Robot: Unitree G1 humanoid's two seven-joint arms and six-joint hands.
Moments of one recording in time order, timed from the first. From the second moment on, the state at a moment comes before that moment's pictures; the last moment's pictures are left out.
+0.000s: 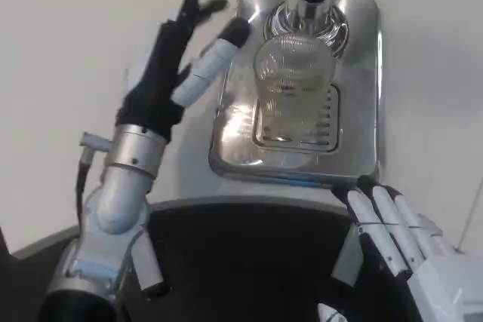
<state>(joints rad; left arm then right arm) -0.64 0.21 -0.02 0.53 0.16 -0.48 0.06 0.79 -0.12 0.27 -0.83 -1.16 -0.19 -0.15</state>
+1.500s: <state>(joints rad) -0.50 0.20 0.08 -0.27 -0.32 0.18 -0.23 0.75 -0.11 0.26 -0.83 -1.13 -0.18 -0.15</state>
